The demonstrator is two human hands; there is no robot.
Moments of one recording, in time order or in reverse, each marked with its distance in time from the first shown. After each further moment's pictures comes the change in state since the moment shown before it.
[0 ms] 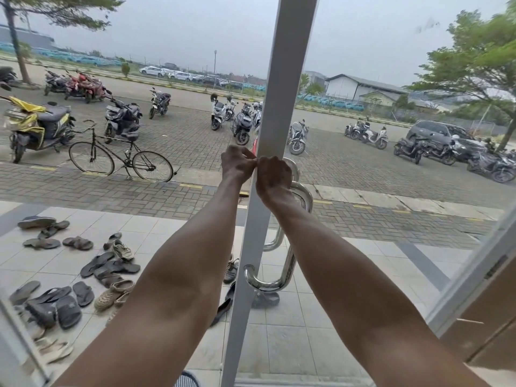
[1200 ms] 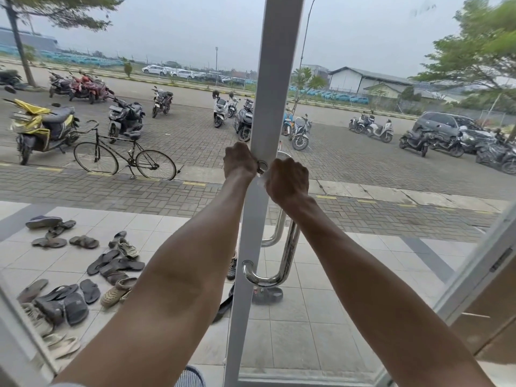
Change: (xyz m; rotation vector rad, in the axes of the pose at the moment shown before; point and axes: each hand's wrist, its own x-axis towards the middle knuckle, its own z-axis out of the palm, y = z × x) left_hand -0.012 0.011 0.025 0.200 0.068 -0.053; right_hand -0.028 0.051 -0.009 0.110 0.033 -0.067
